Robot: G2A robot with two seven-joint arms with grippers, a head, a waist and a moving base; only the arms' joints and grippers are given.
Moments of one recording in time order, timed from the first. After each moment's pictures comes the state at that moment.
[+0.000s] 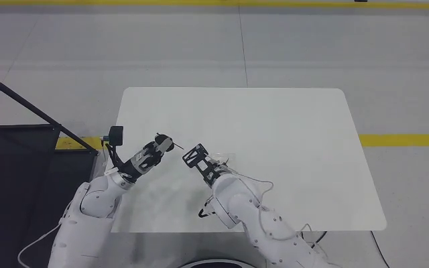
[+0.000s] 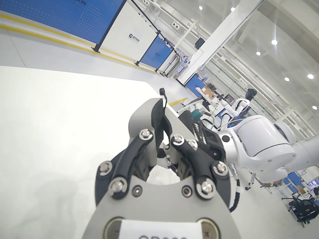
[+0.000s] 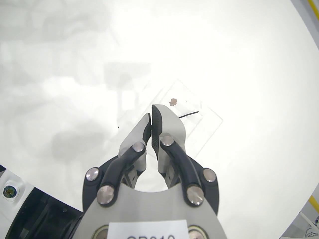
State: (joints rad) left arm 1.35 -1.15 -1.51 -1.54 0.25 -0.85 -0.36; right arm -0.99 -1.48 0.73 -1.71 -1.57 0.14 1.15
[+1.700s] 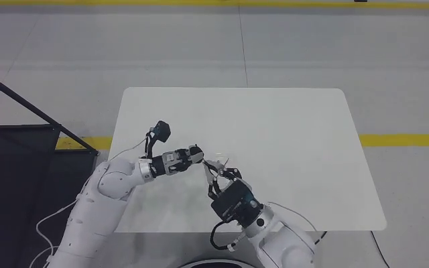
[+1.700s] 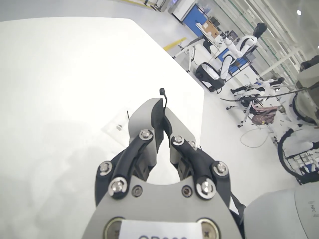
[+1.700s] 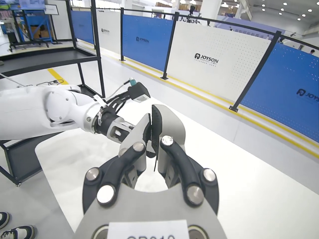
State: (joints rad) left arm 1.13 -1.12 -1.30 -1.46 0.26 -0.82 -0.73; right arm -1.54 -1.37 1.02 -2.19 -1.64 -0.24 0.11
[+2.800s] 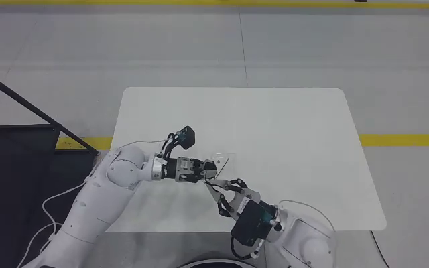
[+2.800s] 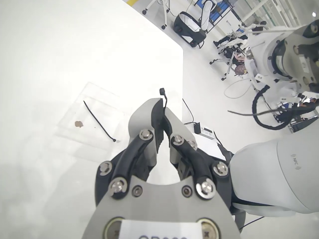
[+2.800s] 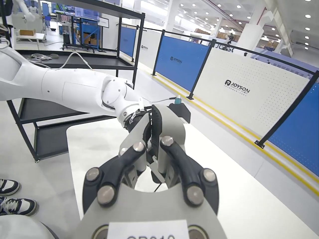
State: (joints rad) left arm 0.98 -1.06 -1.08 -1.46 0.11 -0.86 -0.96; right arm -1.53 -1.31 1.17 -2.14 -1.62 -0.62 -0.11
